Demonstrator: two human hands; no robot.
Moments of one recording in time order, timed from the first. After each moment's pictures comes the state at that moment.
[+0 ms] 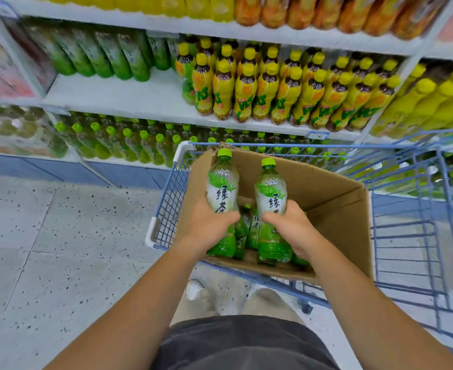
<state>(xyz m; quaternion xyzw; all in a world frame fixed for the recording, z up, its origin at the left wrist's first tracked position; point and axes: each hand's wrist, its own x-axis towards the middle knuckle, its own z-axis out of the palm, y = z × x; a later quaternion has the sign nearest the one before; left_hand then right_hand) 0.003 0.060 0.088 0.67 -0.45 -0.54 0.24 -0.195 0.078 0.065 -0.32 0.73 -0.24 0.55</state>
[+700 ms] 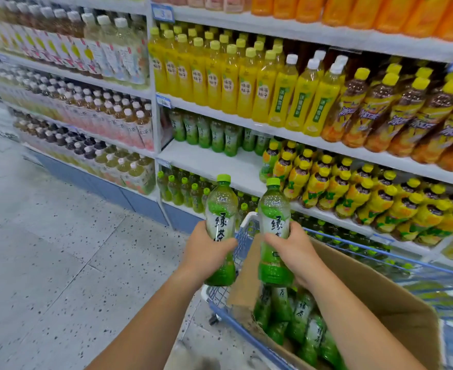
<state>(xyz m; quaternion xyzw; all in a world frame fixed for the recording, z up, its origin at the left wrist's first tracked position) 0.139 0.038 0.181 0.73 -0.37 -0.45 0.36 -0.057 -0.013 0.171 -0.47 0.64 -0.29 0.54</state>
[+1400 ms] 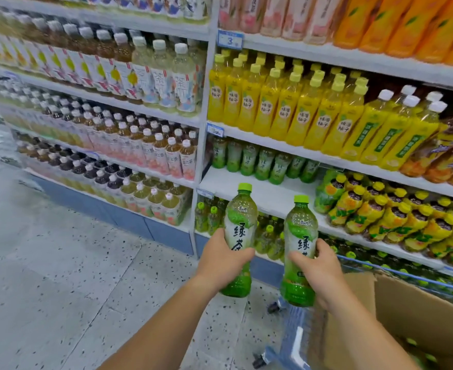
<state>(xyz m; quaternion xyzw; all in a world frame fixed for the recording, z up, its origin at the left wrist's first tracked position) 0.401 -0.050 0.180 0.67 -0.42 -0.50 0.35 0.180 -0.066 0.162 -0.44 0.71 -0.34 0.44</state>
